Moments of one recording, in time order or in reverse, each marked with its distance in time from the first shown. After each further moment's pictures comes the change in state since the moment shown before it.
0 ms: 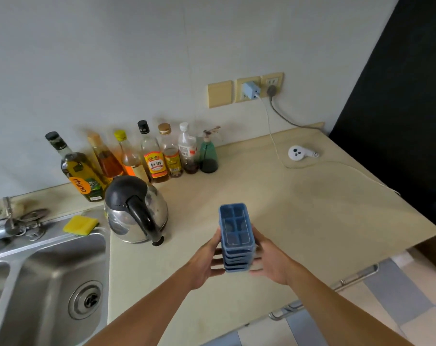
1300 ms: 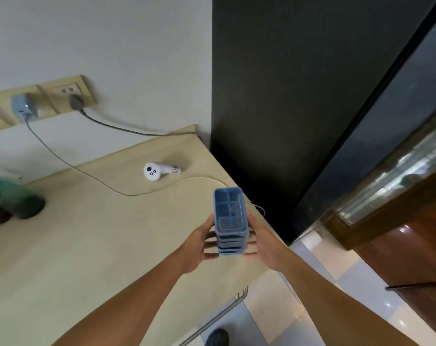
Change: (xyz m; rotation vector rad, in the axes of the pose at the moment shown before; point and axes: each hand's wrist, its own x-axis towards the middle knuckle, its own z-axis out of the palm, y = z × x) left_hand 0.233 0.142 0.433 0.061 -0.201 0.018; right_hand -0.047 -0.028 -0.490 0.120 0.235 -0.107
